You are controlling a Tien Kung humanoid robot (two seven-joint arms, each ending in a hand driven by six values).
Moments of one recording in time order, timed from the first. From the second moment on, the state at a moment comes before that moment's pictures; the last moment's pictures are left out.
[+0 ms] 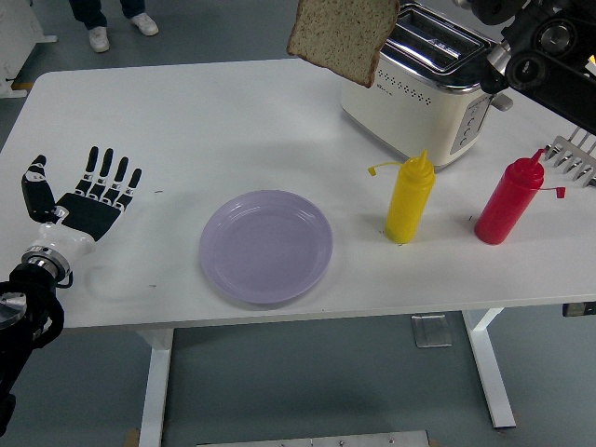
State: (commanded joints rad) left arm -0.21 0.37 -1.25 -1.50 -0.37 0.28 -0.04; right arm 1.36 -0.47 0.52 1.49 -1.16 -0.11 -0.63
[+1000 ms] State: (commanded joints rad) left arm -0.20 0.37 -1.28 -1.50 -0.31 0.27 -0.05; right arm 1.30 -0.31 0.24 1.65 -0.78 -0.12 -0.61
